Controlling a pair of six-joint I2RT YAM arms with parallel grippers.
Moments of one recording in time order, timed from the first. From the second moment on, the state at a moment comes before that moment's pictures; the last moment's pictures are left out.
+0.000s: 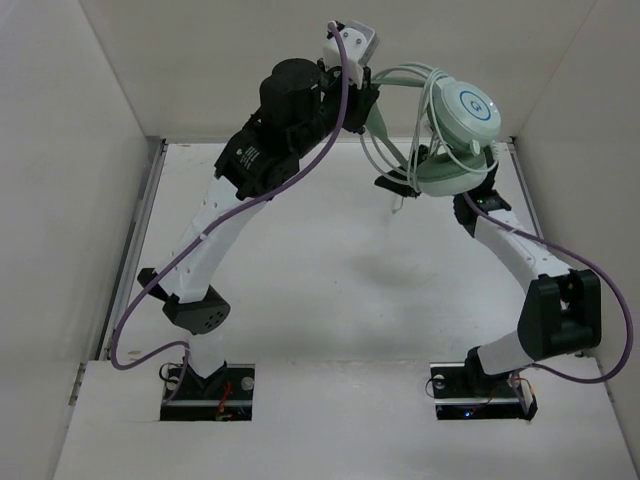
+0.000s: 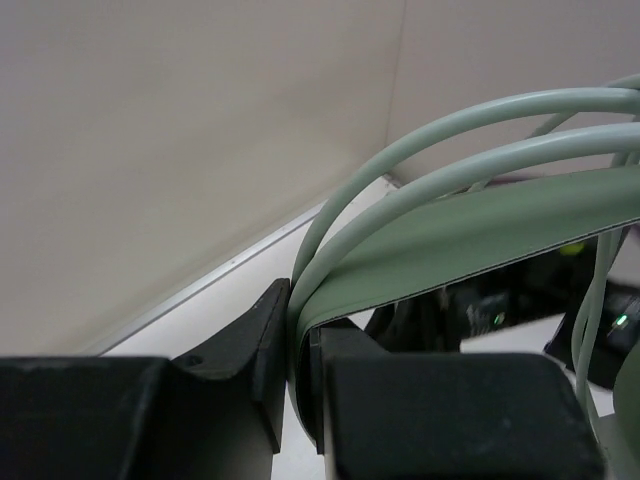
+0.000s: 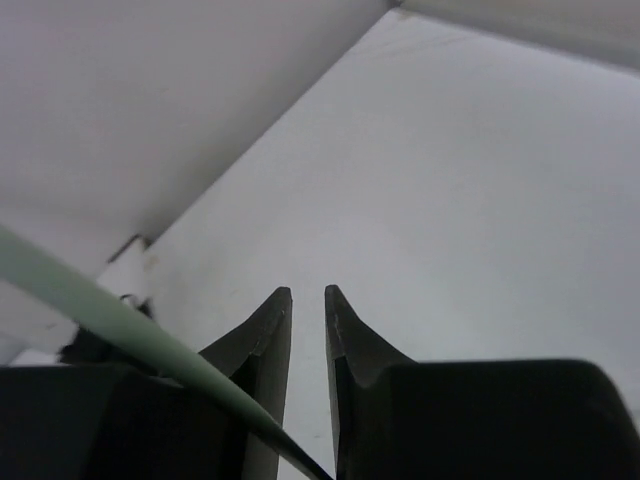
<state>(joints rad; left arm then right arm) -0.82 1.80 2.44 -0.64 -0.10 0.00 0.14 1.47 1.16 0.22 -0.93 0.42</state>
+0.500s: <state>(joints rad) -0.77 1.87 2.53 -0.62 -0.16 -0.04 0.29 1.45 0.88 0.67 -0.97 0.91</state>
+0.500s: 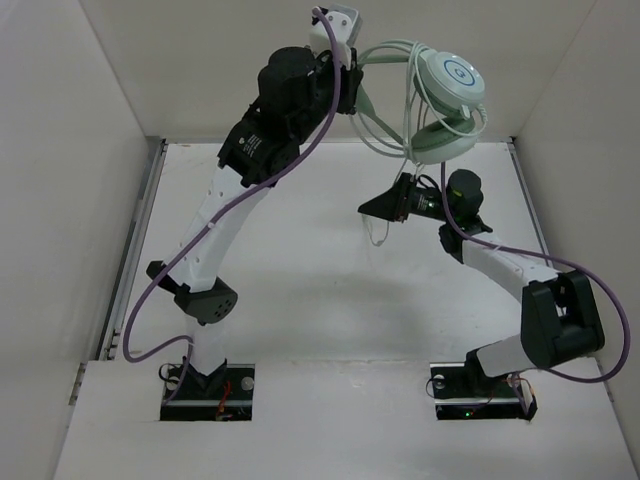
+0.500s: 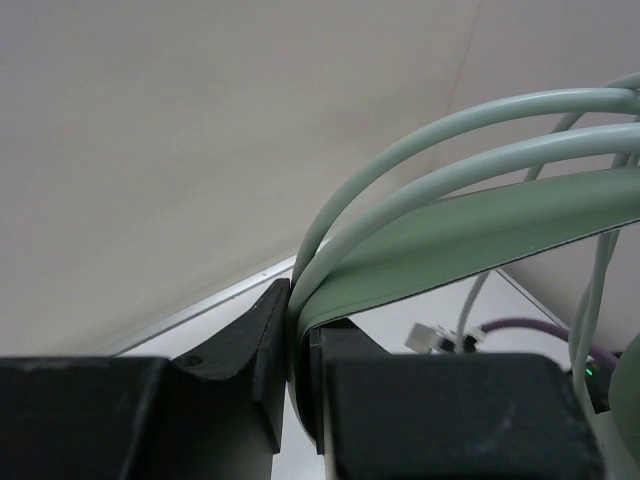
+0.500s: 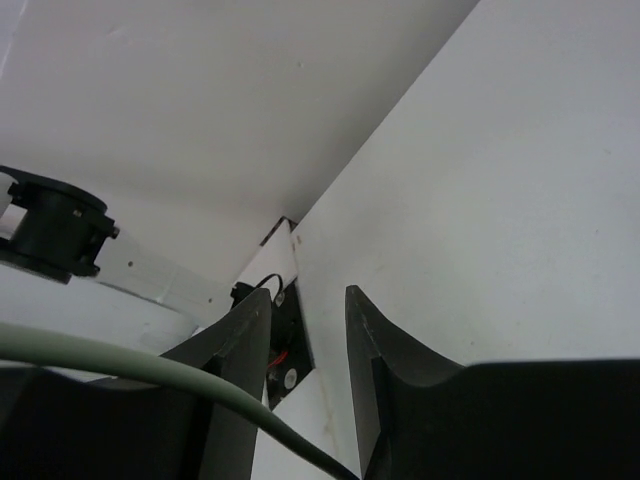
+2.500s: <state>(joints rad) -0.61 2.01 2.17 -0.20 -0.62 0.38 0.38 1.29 1.43 -0.37 -1.10 0.27</state>
